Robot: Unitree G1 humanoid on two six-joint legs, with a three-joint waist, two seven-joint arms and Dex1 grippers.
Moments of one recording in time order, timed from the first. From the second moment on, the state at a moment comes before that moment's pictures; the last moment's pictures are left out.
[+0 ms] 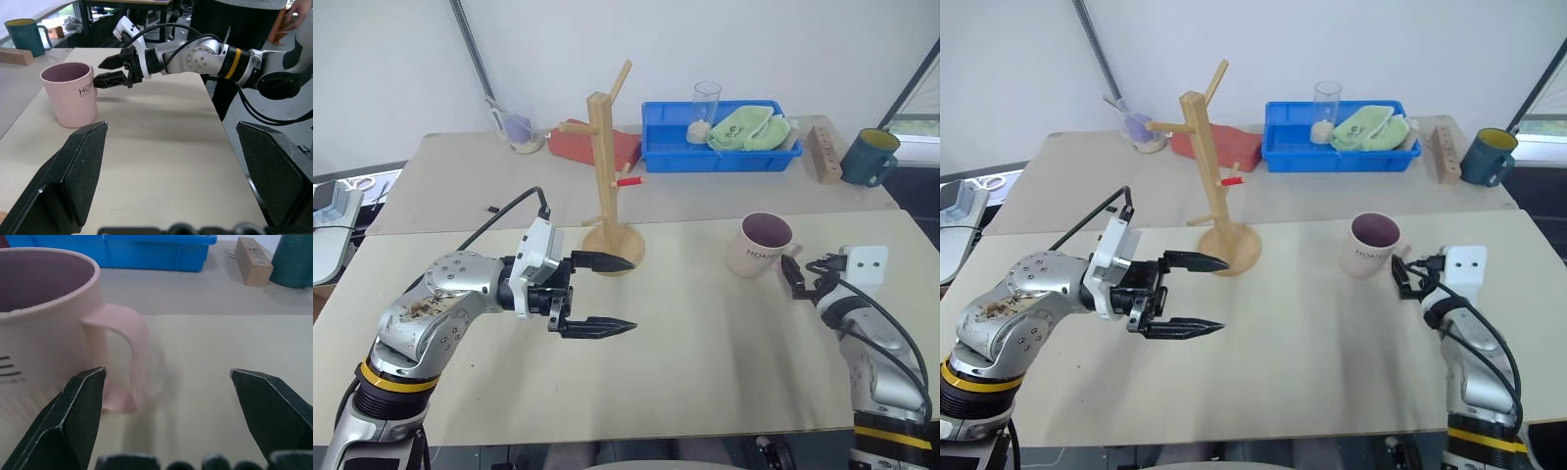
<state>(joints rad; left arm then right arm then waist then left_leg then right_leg) -0.33 0.73 -0.05 -0.46 -0.74 0.55 -1.15 -0.10 -0.41 -0.37 -0.06 0.24 0.38 0.29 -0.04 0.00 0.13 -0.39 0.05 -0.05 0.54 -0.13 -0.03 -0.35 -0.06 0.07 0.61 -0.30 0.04</state>
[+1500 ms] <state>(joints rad) -0.19 0.74 0.27 -0.41 -0.86 0.58 -1.02 -0.82 -0.77 0.25 -0.04 -0.08 0.11 0.90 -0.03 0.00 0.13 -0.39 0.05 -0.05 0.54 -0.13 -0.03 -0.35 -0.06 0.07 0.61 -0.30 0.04</state>
